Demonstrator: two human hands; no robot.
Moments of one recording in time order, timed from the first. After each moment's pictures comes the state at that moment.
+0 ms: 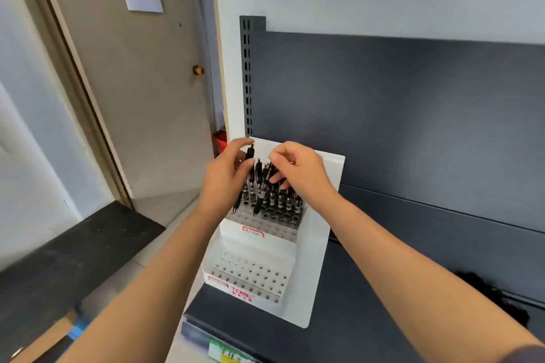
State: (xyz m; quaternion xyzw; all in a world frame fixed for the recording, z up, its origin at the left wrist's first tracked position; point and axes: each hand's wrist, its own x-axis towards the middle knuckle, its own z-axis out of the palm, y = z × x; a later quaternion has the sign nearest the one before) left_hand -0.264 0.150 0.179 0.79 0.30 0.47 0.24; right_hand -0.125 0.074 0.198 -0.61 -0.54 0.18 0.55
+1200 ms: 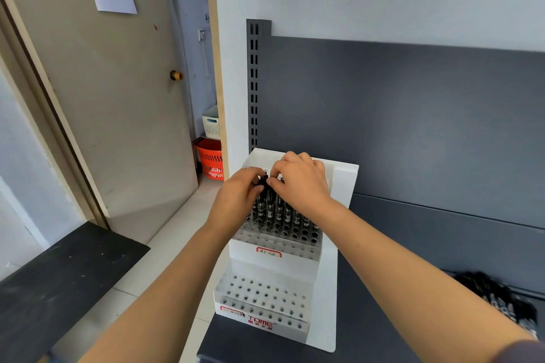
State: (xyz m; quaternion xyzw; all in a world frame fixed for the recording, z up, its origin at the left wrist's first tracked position) left_hand -0.263 0.208 0.149 0.87 0.27 0.36 0.20; right_hand -0.139 0.133 0.183 -0.78 -0.57 -0.12 0.20
